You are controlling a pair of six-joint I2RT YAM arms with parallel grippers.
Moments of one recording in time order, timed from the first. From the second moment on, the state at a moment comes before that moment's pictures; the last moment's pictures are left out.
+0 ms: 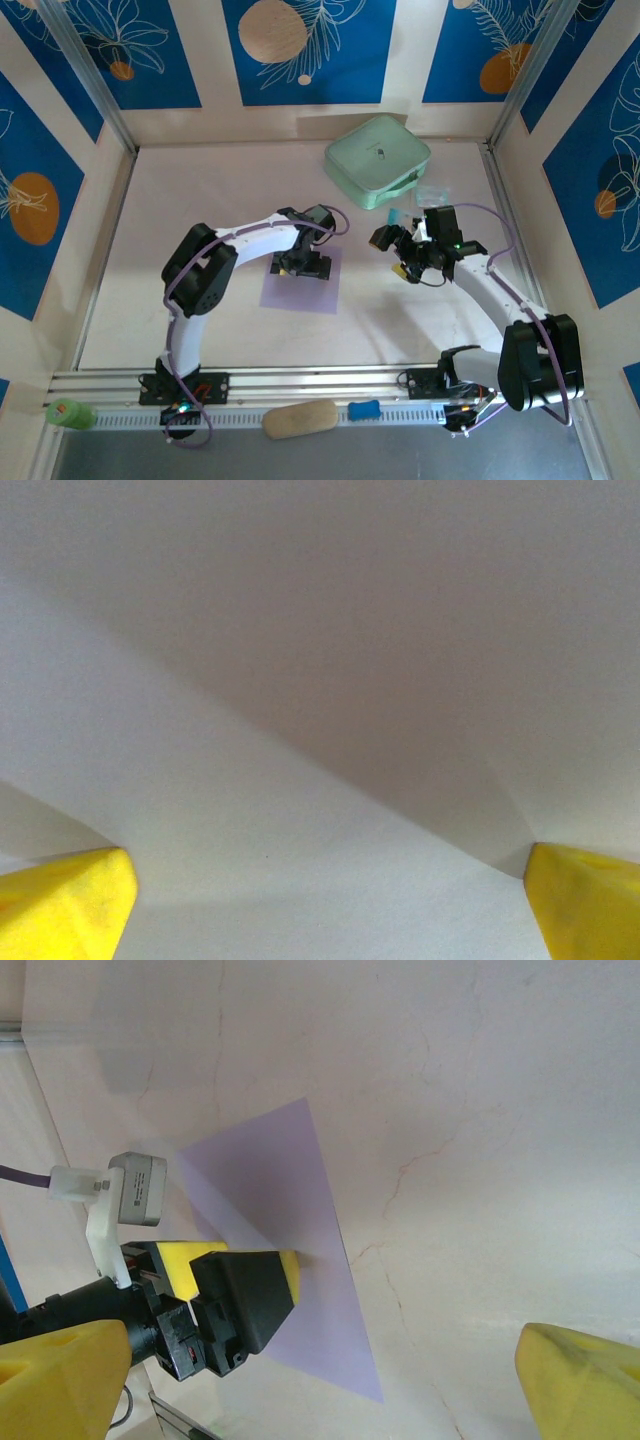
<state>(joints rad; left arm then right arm) -0.77 2.04 1.46 -0.91 -0.01 -0.60 0.18 1.22 0.72 -0.45 -0.53 0.87</state>
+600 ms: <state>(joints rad) -0.78 2.05 1.46 -0.91 -0.02 -0.60 0.19 1.22 0.73 -0.46 -0.53 0.87</state>
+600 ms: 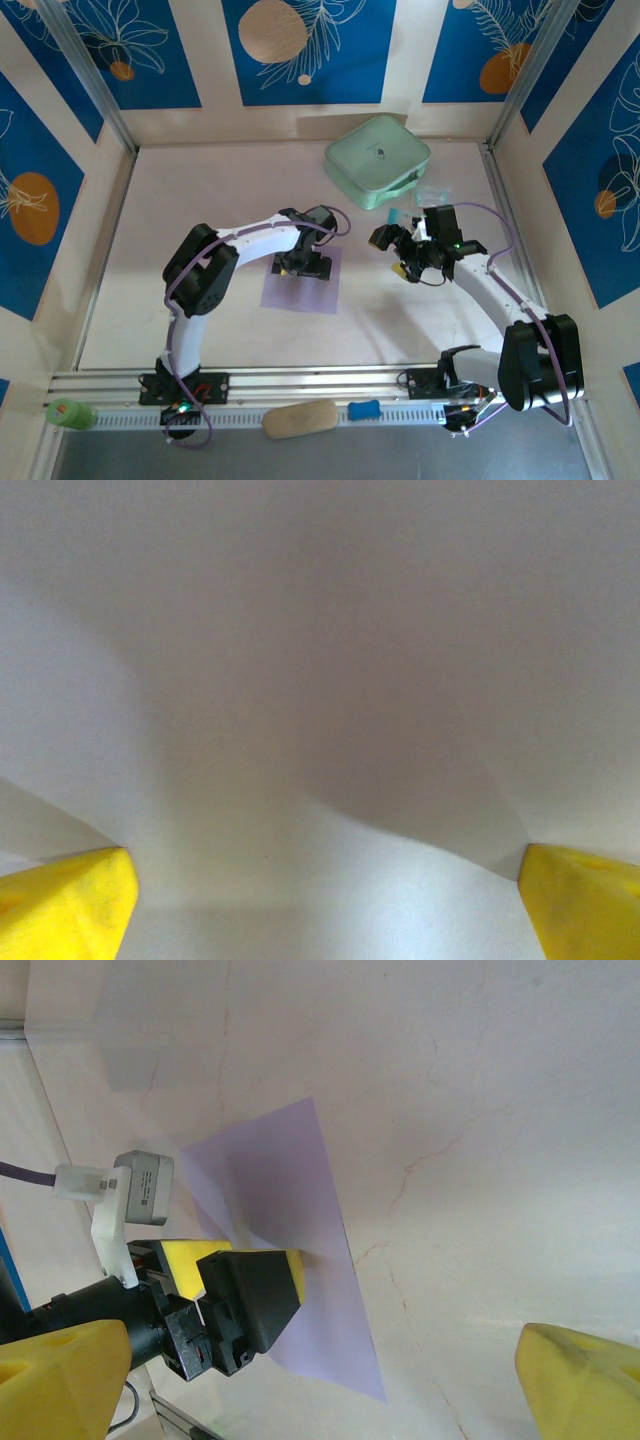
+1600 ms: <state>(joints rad) -0.78 1.96 1.33 -0.74 -0.01 -0.58 0.19 1.14 0.73 -0.46 -0.44 0.90</state>
